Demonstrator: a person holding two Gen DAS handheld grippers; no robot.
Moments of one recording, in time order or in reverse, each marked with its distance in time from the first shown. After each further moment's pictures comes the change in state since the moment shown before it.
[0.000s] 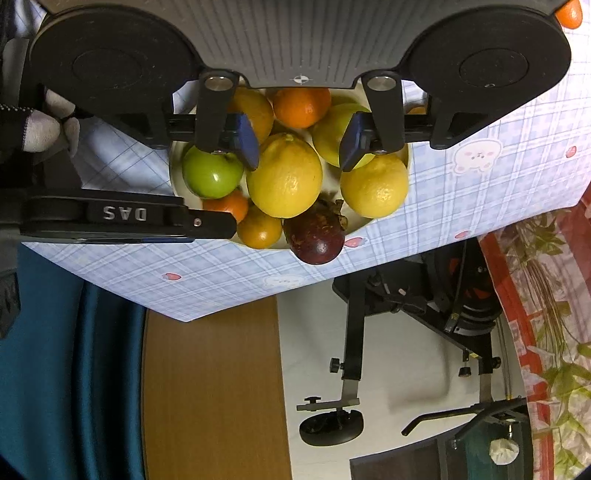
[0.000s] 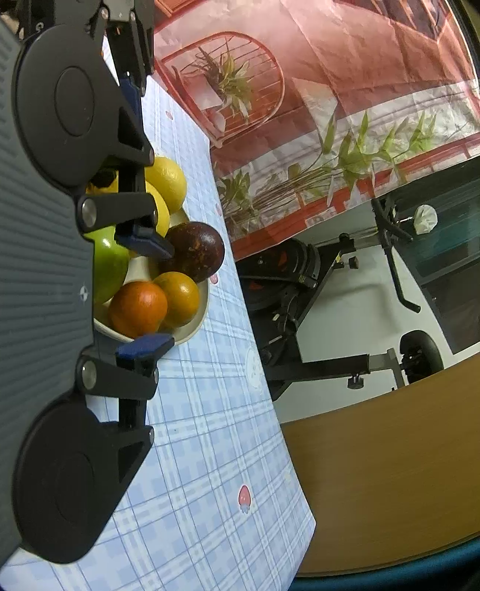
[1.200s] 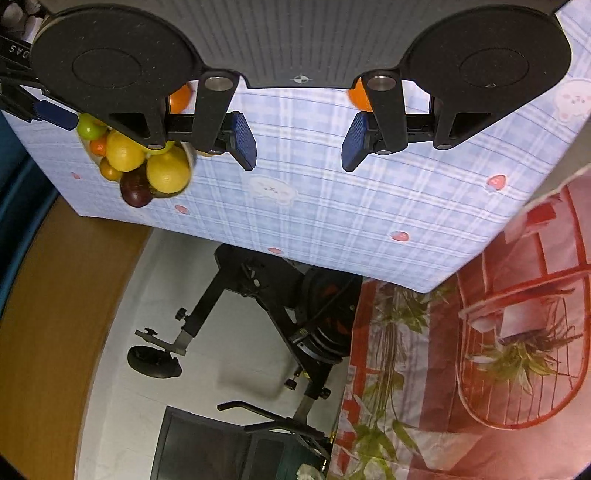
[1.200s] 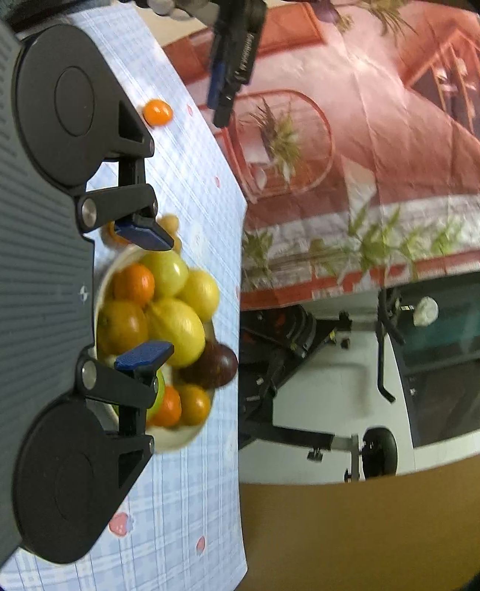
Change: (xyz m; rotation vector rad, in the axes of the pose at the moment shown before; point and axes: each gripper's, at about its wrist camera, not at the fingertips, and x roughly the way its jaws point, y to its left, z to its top) left arm -0.109 0.159 -0.052 -0.484 -0.064 0.189; right arm -0.043 0.095 -0.038 -0.292 0.000 0.100
